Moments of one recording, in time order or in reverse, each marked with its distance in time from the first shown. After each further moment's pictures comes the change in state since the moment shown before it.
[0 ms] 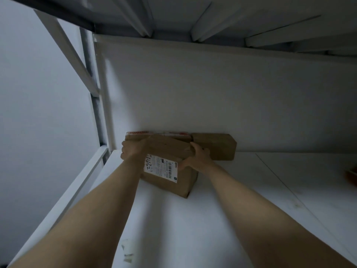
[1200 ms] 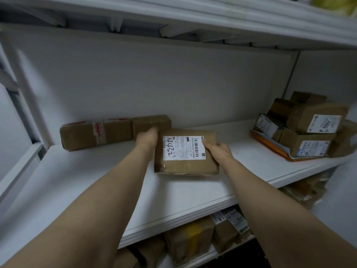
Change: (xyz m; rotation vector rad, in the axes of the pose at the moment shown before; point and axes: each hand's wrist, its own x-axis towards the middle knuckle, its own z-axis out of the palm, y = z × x) left_hand -0.231 0.036 0.096 -0.165 -0.526 -0.036; right_hand -0.184 0.143 -0.144 0.526 0.537 0.264
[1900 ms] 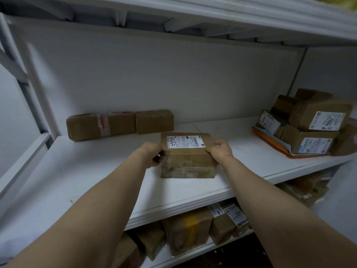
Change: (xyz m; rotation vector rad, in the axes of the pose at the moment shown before) left_hand -0.032 -0.033 -0.008 0.191 -0.206 -0.203; right_hand -0.013 0.014 -0.005 -0.147 0.051 -0.002
